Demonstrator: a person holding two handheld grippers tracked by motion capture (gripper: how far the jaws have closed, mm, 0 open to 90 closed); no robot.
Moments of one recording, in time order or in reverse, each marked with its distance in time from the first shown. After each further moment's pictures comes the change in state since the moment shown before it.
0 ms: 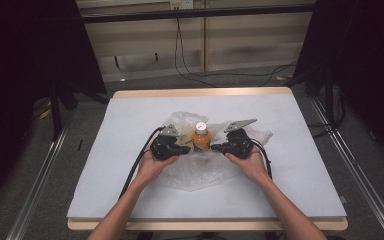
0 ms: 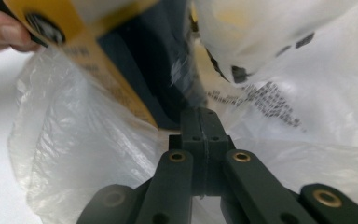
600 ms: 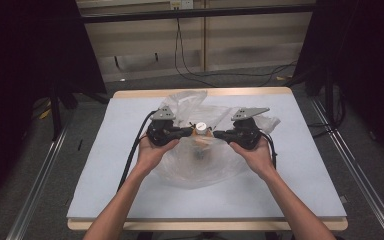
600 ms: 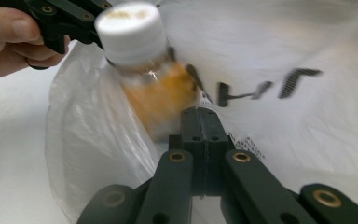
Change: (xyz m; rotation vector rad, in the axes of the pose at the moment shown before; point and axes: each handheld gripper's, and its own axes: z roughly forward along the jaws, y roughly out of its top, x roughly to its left) left arm -0.006 0.047 -0.041 -0.194 0.028 0.011; right arm 0.011 0.034 -0.046 -0.132 -0.034 -0.042
